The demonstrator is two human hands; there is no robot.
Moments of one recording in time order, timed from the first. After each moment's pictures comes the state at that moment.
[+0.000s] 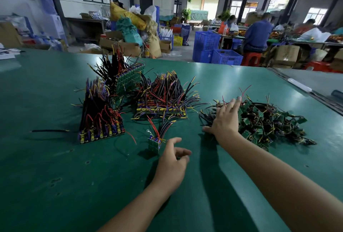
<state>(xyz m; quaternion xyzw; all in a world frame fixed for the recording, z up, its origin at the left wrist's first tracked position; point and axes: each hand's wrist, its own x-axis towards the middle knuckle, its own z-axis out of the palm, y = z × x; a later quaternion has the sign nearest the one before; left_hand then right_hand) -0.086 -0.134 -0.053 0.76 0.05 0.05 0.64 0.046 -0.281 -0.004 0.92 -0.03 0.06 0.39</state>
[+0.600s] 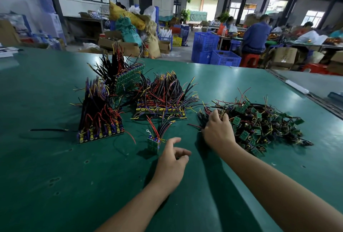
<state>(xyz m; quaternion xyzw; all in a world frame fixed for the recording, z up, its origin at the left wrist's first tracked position) -0.086 -0.133 -0.055 0.76 0.03 0.05 0.65 0.041 -0.282 -0.036 0.95 0.11 0.09 0.29</state>
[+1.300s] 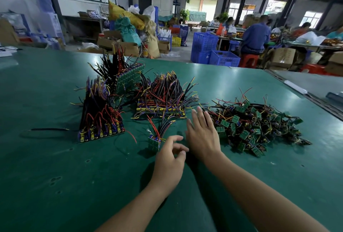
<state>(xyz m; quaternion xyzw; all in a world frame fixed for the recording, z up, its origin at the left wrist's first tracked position) -0.090 -0.130 -0.049 0.77 0.00 0.15 0.63 0.002 -0.241 -0.046 0.93 0.17 0.28 0.17</state>
